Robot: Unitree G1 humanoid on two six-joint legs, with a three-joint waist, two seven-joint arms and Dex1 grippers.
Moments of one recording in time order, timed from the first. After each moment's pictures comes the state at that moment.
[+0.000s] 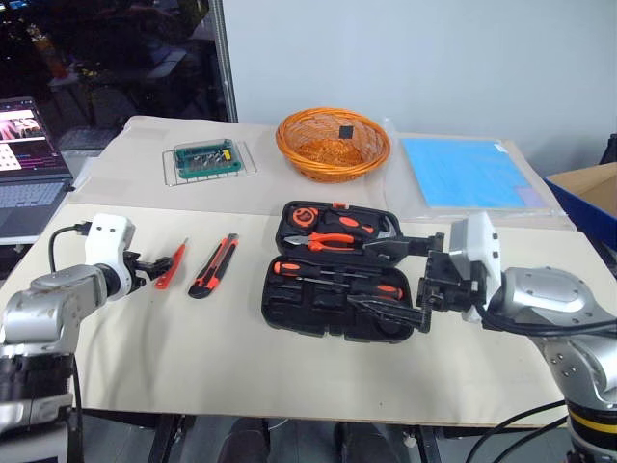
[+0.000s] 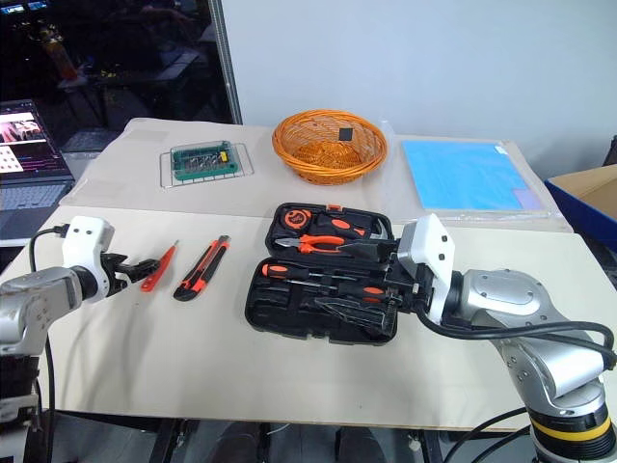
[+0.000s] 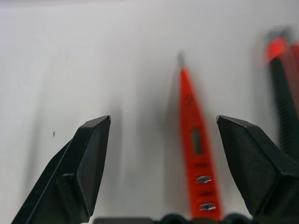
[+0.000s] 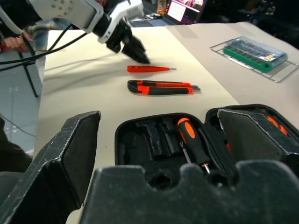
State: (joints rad) left arm -0.43 0.81 0.14 0.12 -0.39 0.95 -0.50; right arm -0.29 -0.74 -0.11 -0.67 0.69 0.67 0.83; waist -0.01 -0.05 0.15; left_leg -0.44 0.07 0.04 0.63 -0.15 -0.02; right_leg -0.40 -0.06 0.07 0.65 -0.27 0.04
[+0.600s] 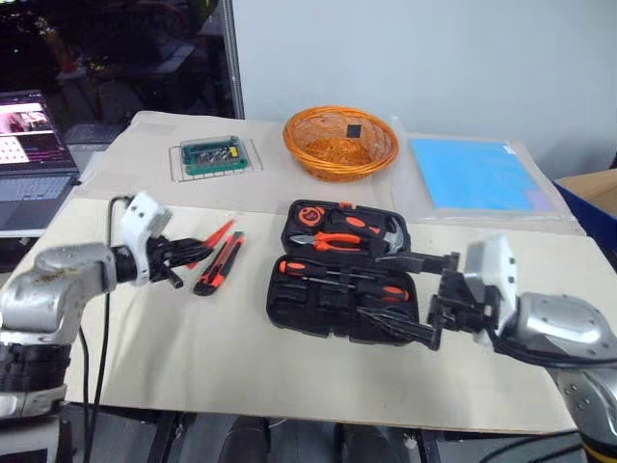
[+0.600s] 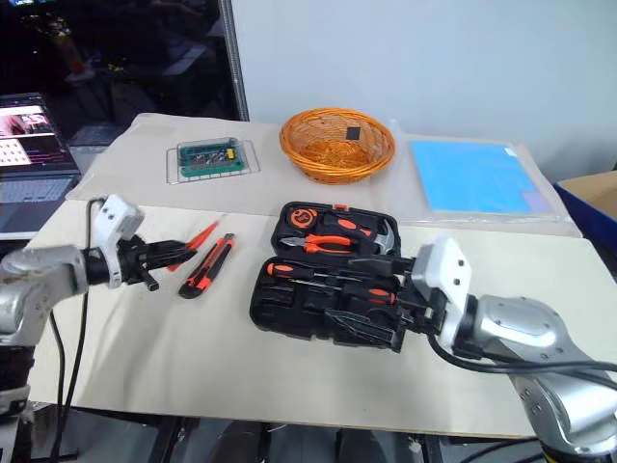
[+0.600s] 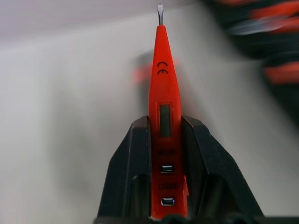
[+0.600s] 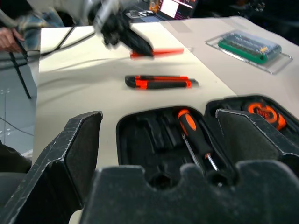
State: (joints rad) left arm -0.53 0.91 0.03 -0.15 -0.50 0.76 -1.04; right arm -0.01 -0.75 -0.26 -0.76 0.71 0.61 0.85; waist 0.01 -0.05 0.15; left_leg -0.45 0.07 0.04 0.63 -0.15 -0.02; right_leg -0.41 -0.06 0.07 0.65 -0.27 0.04
